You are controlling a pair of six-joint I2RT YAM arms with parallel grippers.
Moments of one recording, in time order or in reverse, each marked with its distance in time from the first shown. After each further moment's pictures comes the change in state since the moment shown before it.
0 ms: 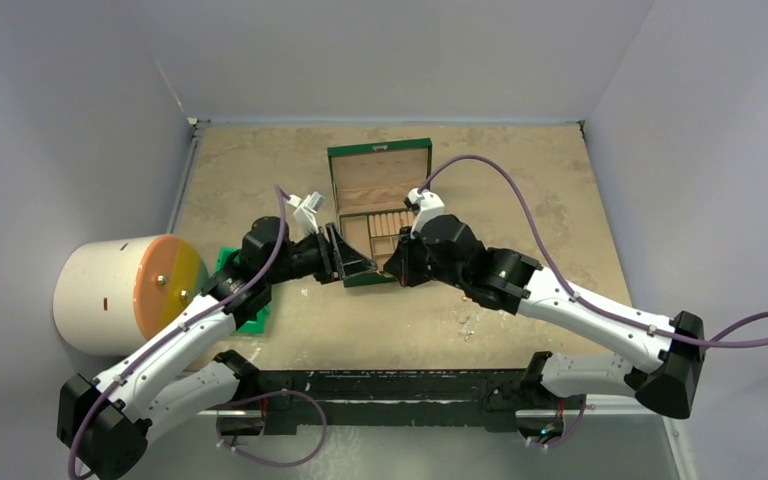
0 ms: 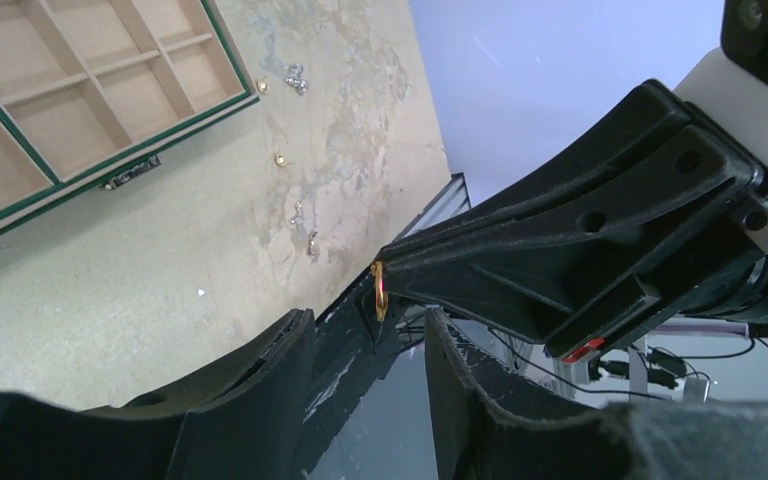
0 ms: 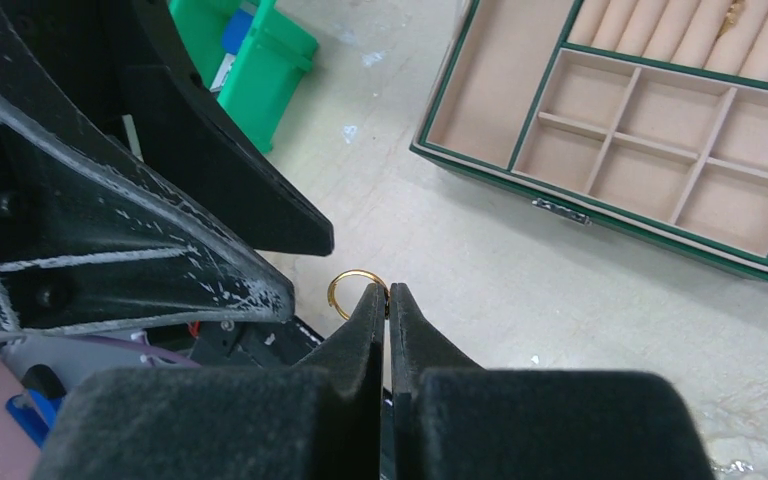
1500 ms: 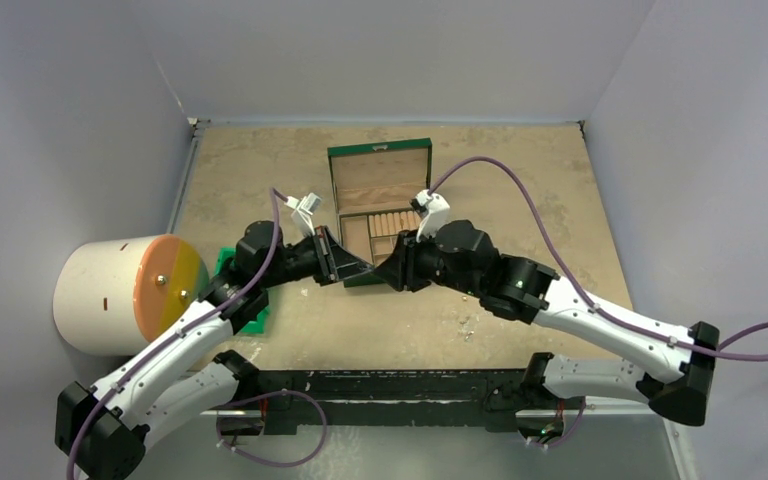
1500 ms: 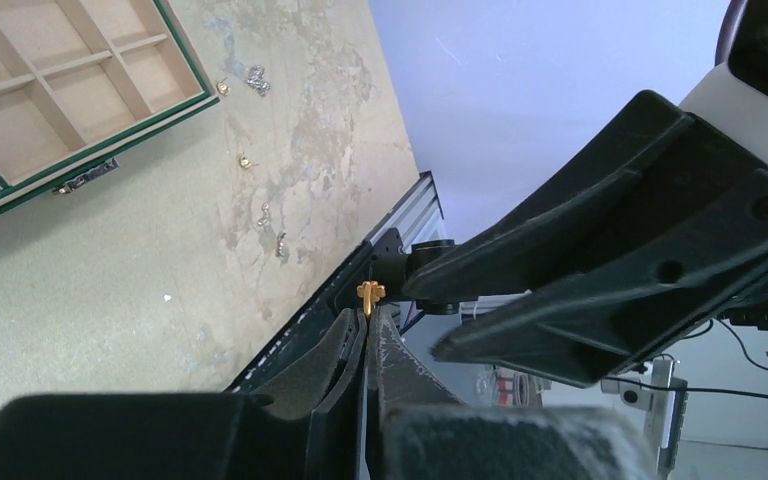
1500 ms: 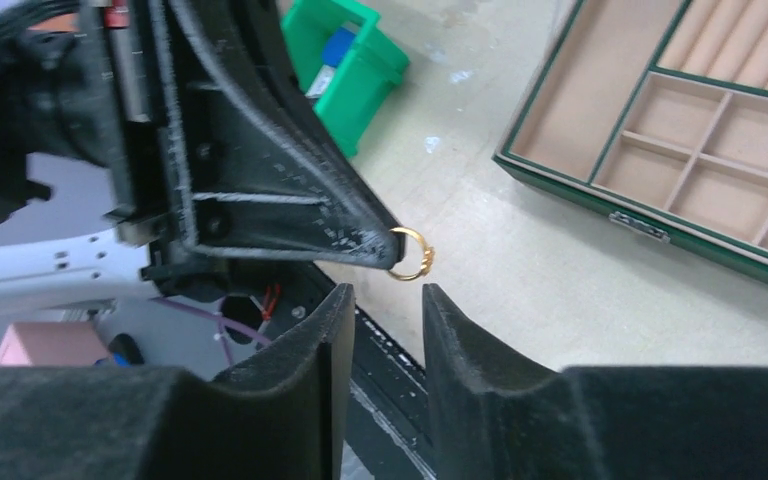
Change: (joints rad) left arm 0.006 -0.040 -0.042 0.077 0.050 -0.044; right arm 0.039 -0.072 -0.013 0.063 -0.051 0.033
